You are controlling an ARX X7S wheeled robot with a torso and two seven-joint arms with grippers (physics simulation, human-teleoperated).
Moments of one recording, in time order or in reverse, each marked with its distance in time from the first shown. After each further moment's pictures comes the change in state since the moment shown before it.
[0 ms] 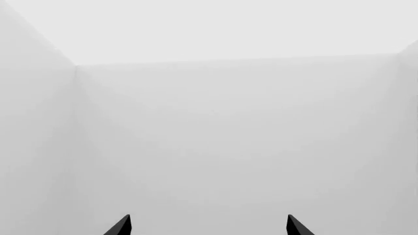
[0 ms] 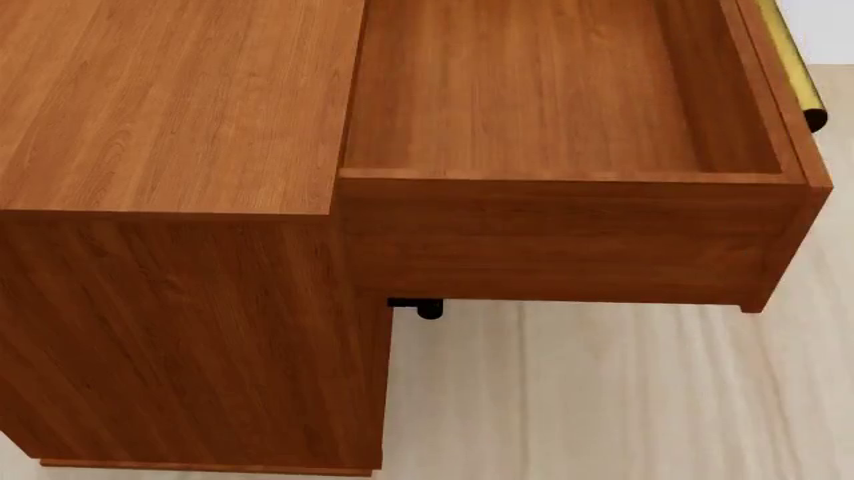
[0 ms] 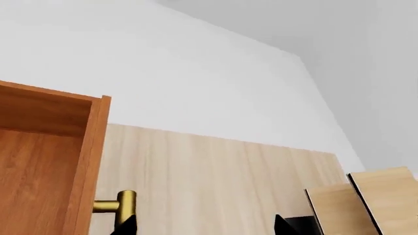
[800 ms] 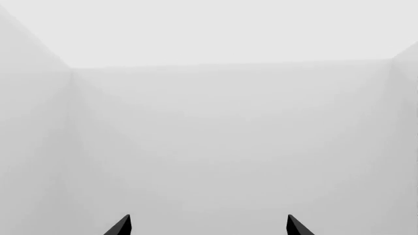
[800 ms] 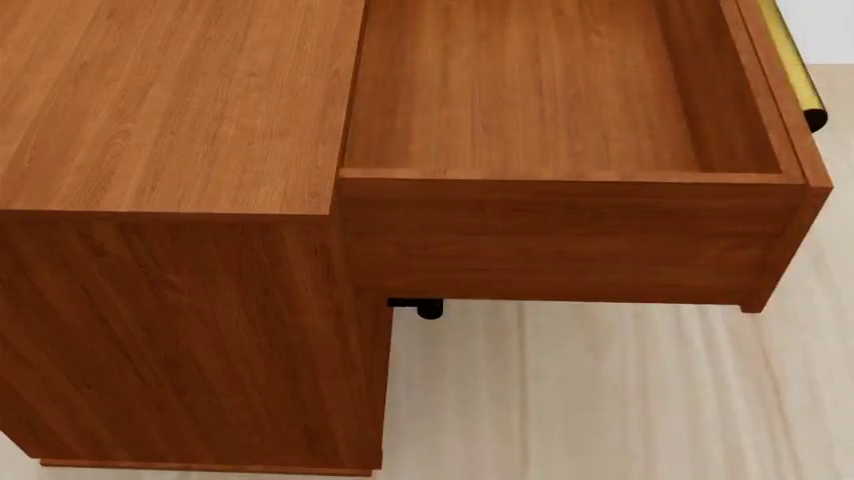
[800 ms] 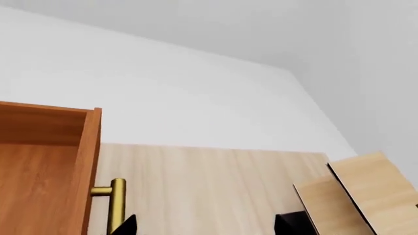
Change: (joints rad) left arm -0.043 0.004 0.015 -0.002 -0.020 -0.009 -0.007; right arm 0.114 0.426 -0.147 -0.534 1.289 0.255 0.958
